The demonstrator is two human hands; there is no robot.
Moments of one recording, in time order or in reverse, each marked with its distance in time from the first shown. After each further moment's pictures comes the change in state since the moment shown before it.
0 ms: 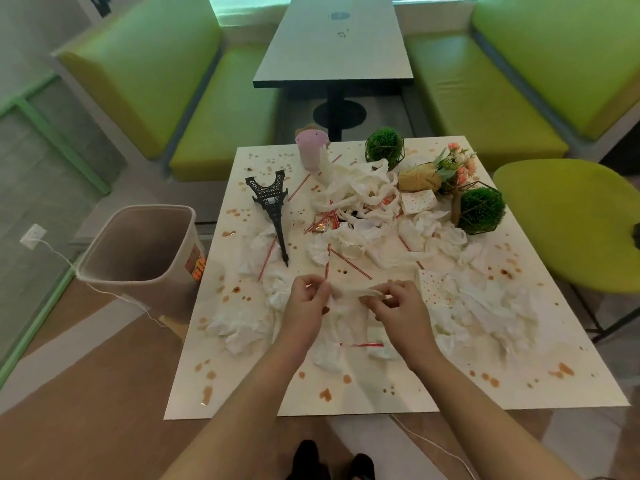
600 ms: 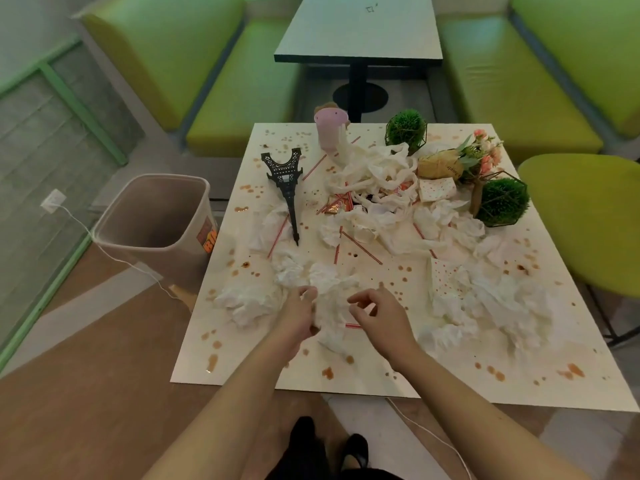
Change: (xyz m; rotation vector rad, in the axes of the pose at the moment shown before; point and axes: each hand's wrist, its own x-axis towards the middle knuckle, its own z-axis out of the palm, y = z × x) left_hand -0.001 -0.038 -0.021 -0.029 0.067 -0.361; right_hand -0.012 0.032 0.027 -0.325 -0.233 -0.059
